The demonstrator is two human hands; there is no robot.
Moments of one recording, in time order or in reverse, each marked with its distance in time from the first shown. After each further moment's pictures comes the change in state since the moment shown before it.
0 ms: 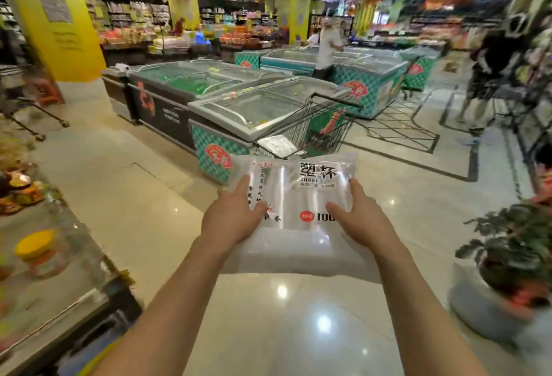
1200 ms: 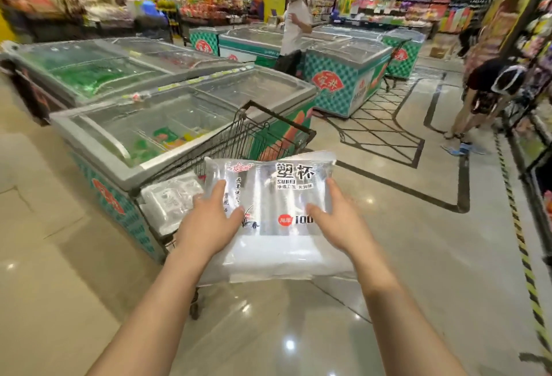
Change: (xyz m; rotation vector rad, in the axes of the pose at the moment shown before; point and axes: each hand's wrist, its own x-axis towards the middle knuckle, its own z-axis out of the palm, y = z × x) left_hand 0.706 0.381 0.314 -0.045 -0.024 -0.013; right_hand 0.798 0.302 -0.105 0.006 -0.006 -0.046
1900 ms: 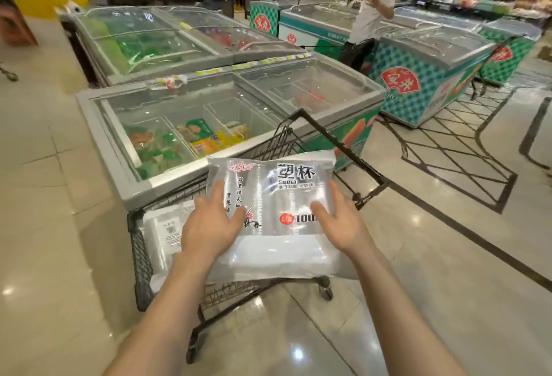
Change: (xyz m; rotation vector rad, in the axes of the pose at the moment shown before) left_hand 0.351 -0.052 0.061 -0.025 0.133 -0.256; right_hand 0.391 -0.021 0.133 0.081 -0.242 -0.150
